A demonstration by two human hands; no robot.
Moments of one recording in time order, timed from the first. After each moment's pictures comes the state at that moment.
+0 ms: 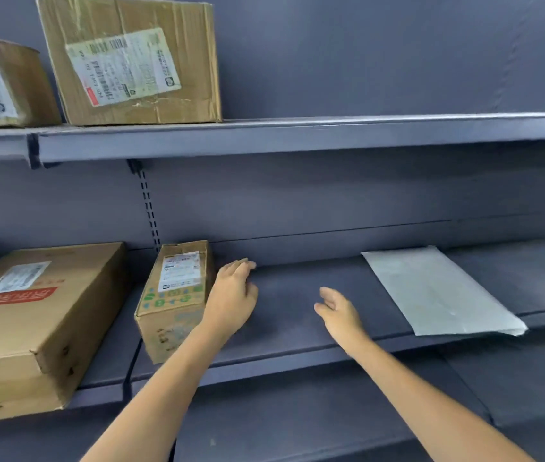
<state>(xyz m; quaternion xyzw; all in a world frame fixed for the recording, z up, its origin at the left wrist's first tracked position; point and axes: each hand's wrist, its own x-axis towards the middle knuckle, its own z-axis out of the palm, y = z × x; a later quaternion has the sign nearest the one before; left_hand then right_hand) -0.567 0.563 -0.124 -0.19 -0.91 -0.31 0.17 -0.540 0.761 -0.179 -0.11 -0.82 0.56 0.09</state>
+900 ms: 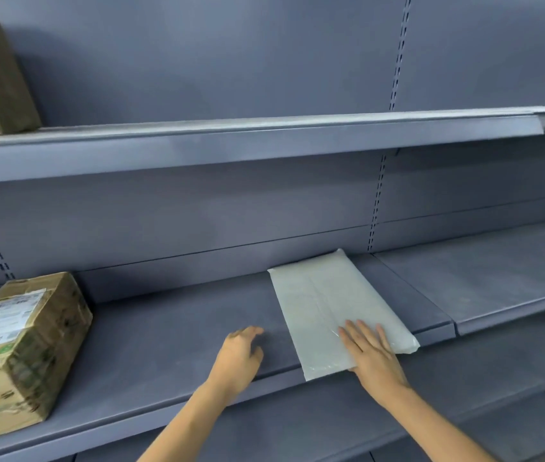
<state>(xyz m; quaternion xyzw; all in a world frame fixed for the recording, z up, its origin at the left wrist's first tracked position) -0.563 0.813 -0.192 -0.20 -0.92 -0.33 -0.05 -0.506 1.070 -0.257 -0.01 -1.00 0.00 0.10</state>
